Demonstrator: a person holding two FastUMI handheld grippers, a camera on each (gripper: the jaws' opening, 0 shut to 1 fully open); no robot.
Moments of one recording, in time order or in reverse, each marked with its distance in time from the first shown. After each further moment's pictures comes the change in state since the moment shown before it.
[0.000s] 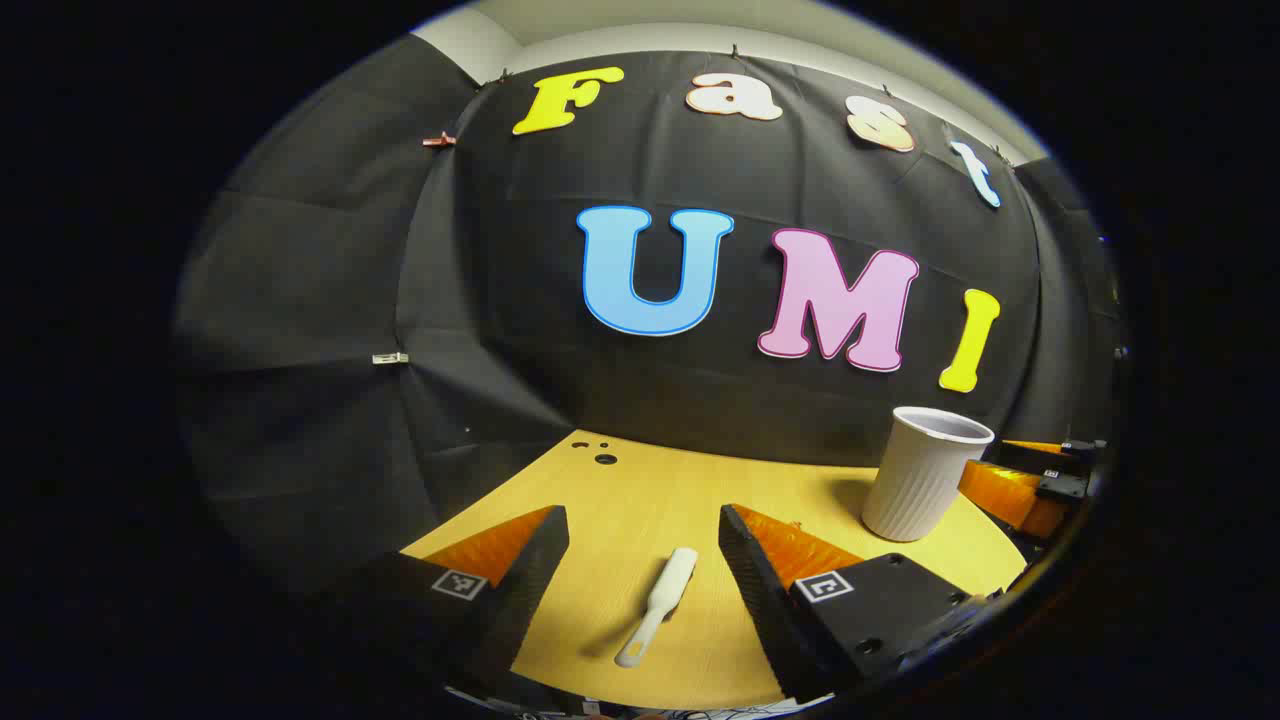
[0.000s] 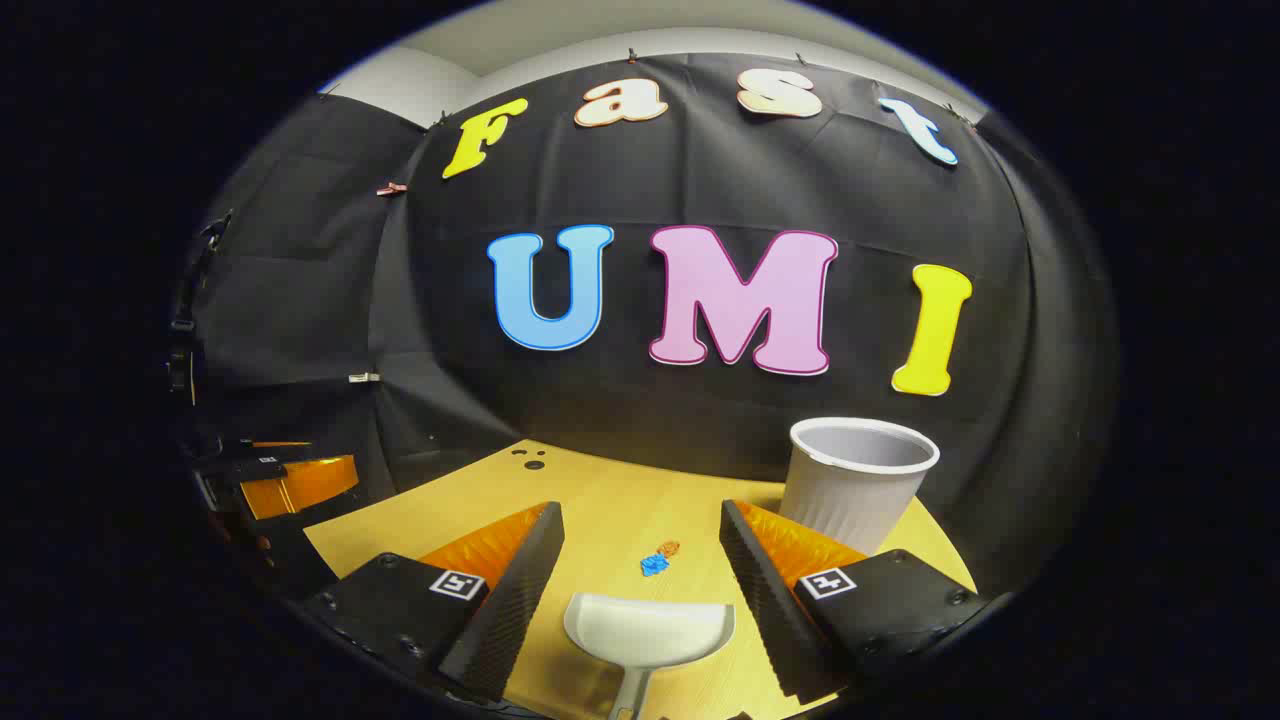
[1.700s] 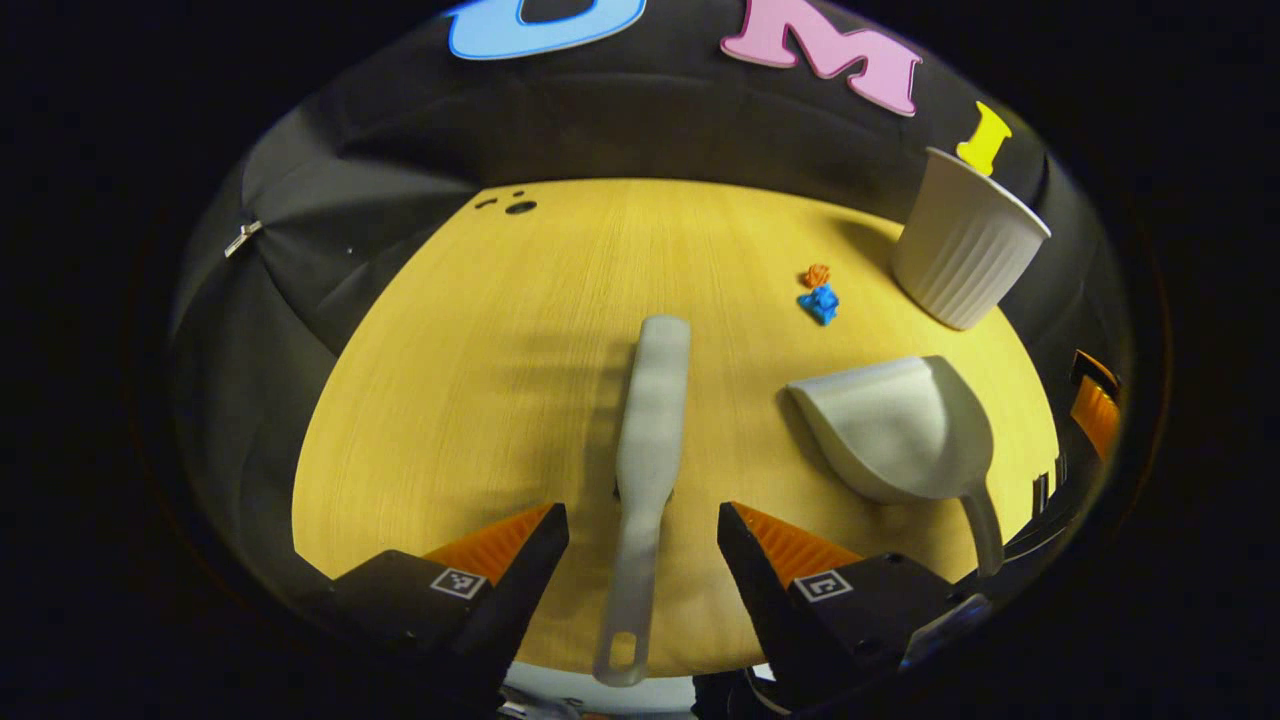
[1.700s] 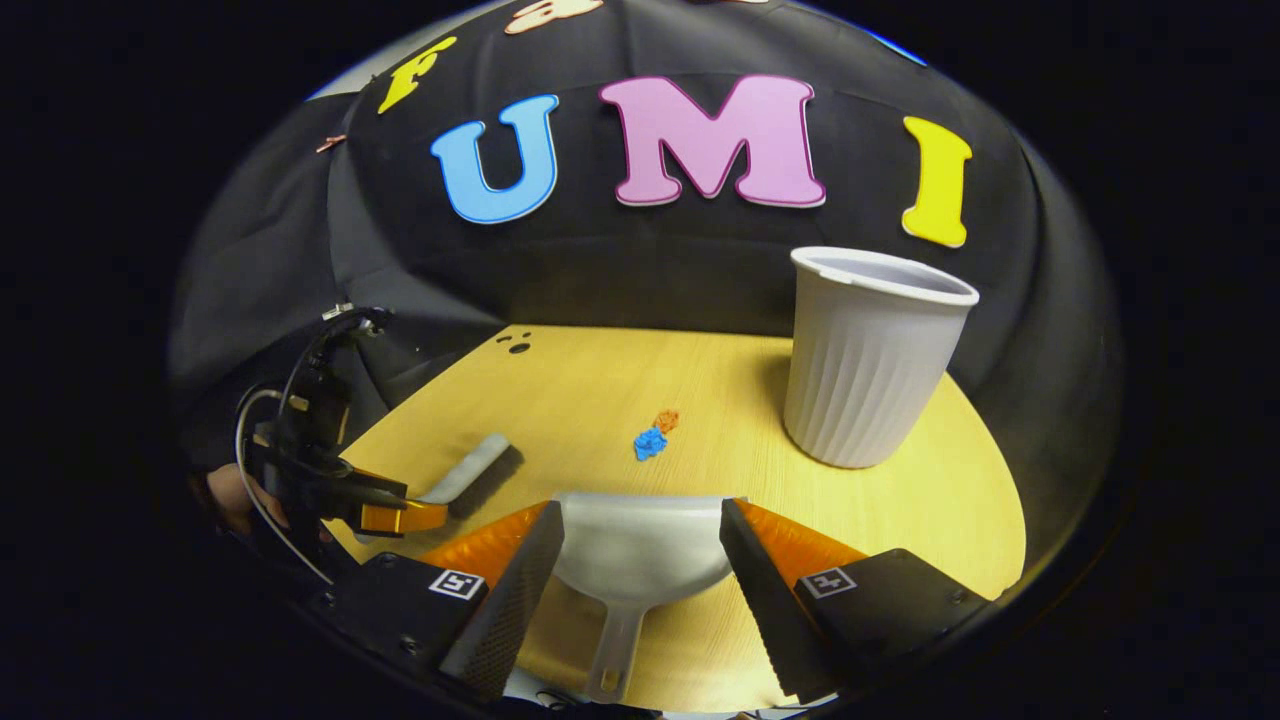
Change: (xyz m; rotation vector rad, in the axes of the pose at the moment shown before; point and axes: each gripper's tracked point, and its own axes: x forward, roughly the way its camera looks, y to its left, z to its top) left arm 0.111 -0.007 -0.221 0.184 0.836 -0.107; right arm 0.034 -0.032 -0.139 0.125 0.417 0.035
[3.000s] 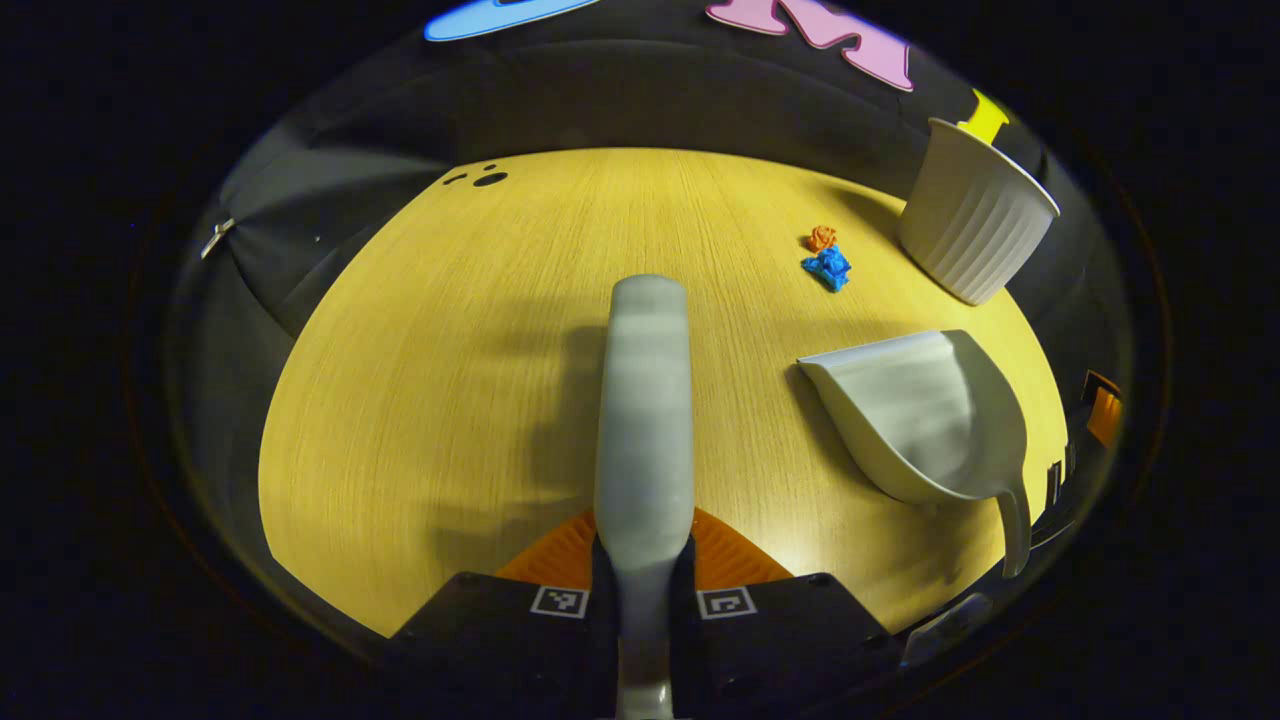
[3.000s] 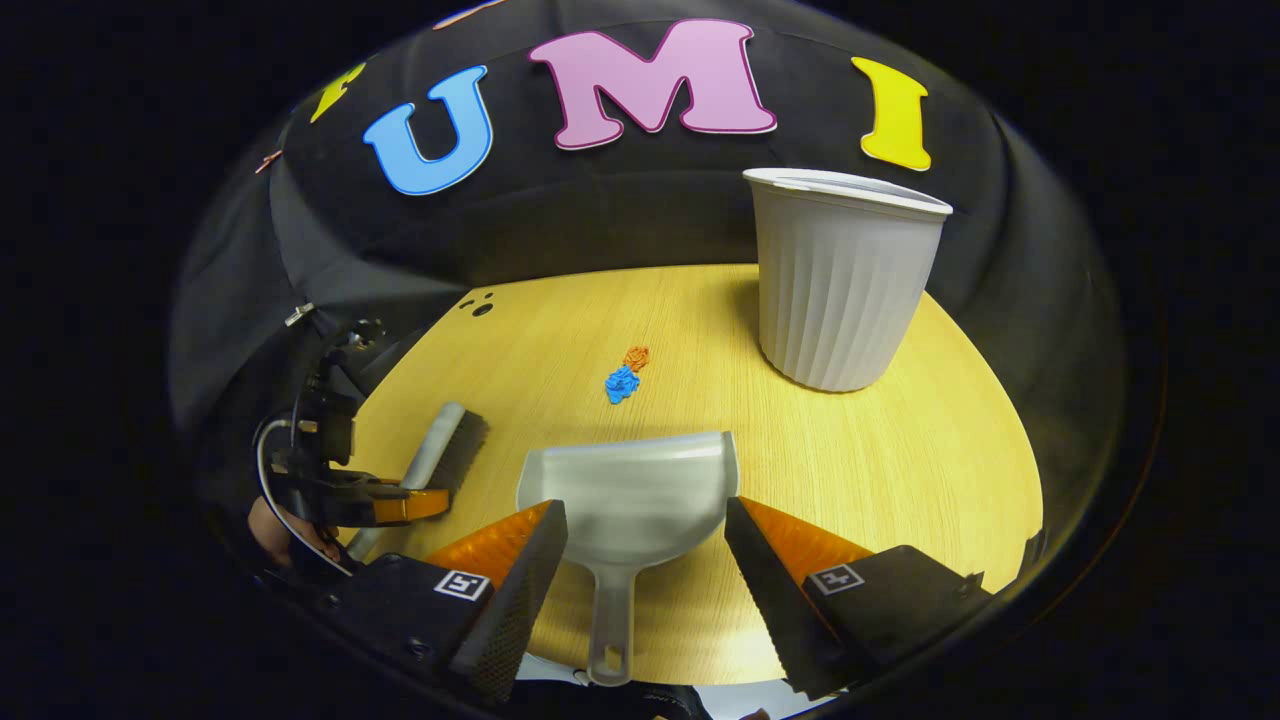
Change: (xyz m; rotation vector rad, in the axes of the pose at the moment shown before) left arm 0.026 -0.009 -0.008 -0.004 -0.028 -0.042; right arm -0.003 -0.009 -0.035 0.113 0.151 -0.062
